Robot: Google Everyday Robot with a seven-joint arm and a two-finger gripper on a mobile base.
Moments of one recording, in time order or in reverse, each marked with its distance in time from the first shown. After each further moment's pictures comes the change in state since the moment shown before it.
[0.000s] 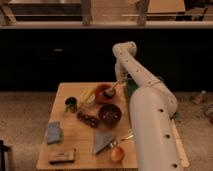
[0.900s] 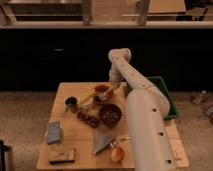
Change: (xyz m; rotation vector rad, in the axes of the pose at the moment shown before) arm -0.046 0.014 0.037 -0.058 -0.132 -0.138
